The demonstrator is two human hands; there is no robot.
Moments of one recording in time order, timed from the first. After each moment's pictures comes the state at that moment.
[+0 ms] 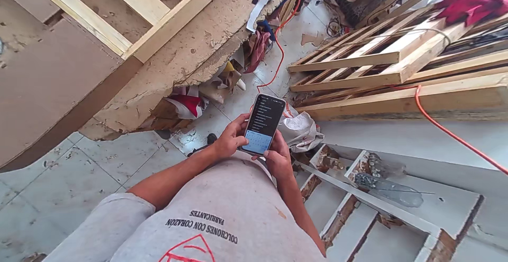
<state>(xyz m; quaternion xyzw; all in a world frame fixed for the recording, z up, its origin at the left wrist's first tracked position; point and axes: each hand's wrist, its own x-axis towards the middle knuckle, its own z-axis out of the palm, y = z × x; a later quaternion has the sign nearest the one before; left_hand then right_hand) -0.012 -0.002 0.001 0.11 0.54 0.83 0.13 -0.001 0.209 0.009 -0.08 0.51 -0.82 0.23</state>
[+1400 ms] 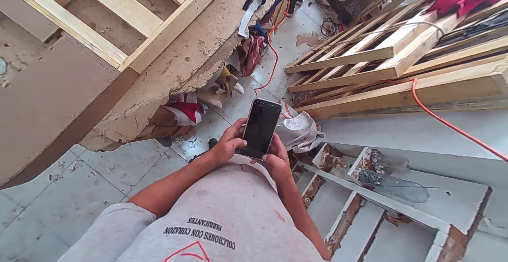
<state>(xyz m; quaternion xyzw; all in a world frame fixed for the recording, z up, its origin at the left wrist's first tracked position) -0.011 0.004 -0.001 0.12 0.53 0.83 0.12 0.005 0.214 0.006 -0.08 0.50 -0.84 0.21</state>
